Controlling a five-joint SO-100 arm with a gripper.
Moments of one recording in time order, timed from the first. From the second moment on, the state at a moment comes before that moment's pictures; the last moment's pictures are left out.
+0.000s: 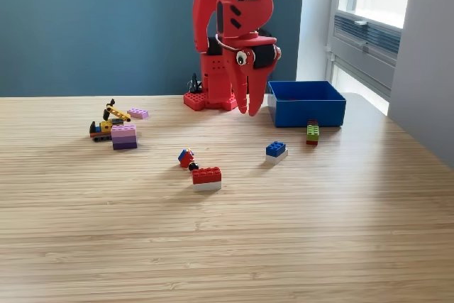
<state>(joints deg) -13.0 98.8 101.4 74.6 -21.7</state>
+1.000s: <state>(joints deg) -17.3 85.6 99.2 68.2 -30.3</state>
